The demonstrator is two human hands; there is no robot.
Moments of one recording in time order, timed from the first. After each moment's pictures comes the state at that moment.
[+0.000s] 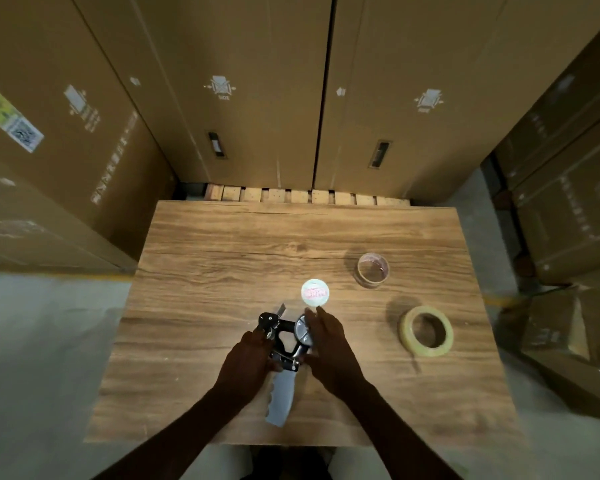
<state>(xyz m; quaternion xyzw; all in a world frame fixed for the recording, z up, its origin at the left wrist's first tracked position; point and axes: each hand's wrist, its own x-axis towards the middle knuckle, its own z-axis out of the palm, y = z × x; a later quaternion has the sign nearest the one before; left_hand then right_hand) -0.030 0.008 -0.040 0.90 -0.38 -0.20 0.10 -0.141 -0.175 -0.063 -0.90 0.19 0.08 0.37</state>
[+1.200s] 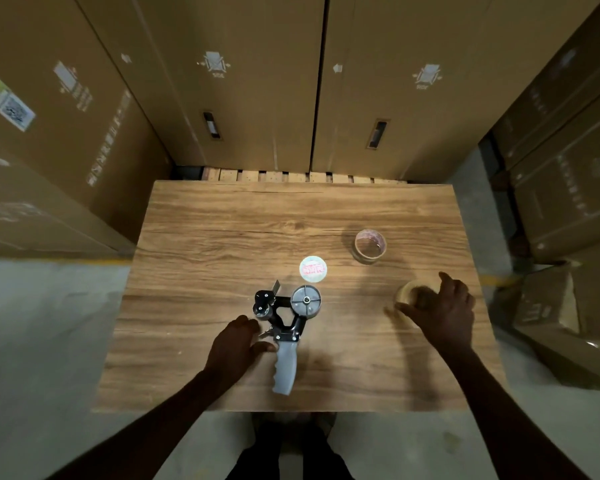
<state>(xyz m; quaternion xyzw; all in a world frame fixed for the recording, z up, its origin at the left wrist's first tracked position) -0.035 0.043 -0.046 0.90 -0.31 -0.24 0.17 -0.238 -0.325 -0.018 -0.85 0.49 -0.01 0.17</state>
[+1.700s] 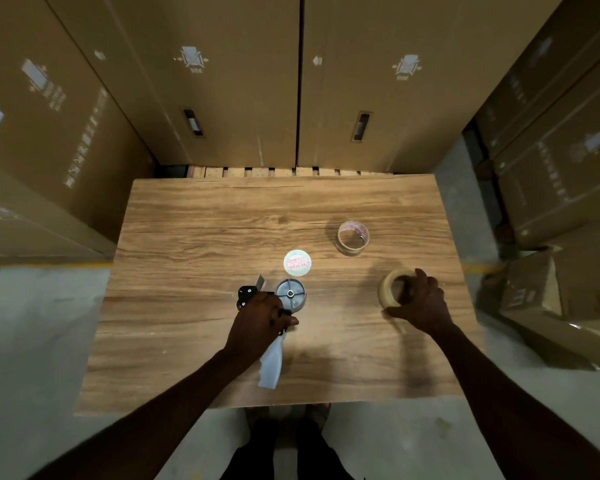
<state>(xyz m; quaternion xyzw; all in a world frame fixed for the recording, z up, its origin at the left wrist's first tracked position) -0.050 -0.036 -0.020 0.87 -0.34 -0.22 0.30 -0.242 -0.352 -0.034 -0.82 0.49 0.15 0.26</state>
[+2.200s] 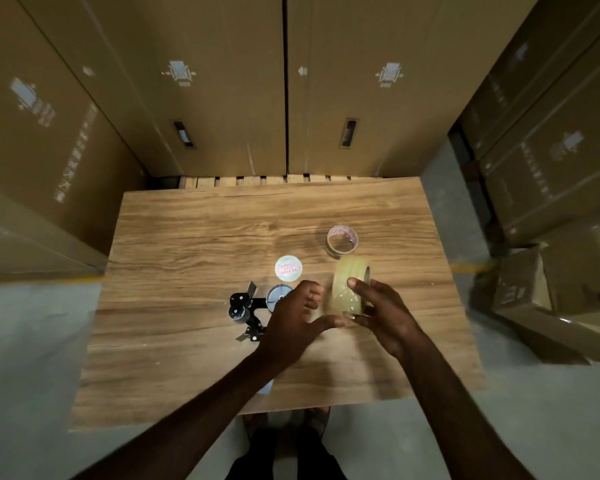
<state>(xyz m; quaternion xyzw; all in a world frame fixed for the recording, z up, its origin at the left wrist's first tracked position) -0.098 -0.096 0.048 0.77 -0.26 -0.31 0.49 -0.208 -0.269 0.033 -0.45 0.47 -0.04 0.76</state>
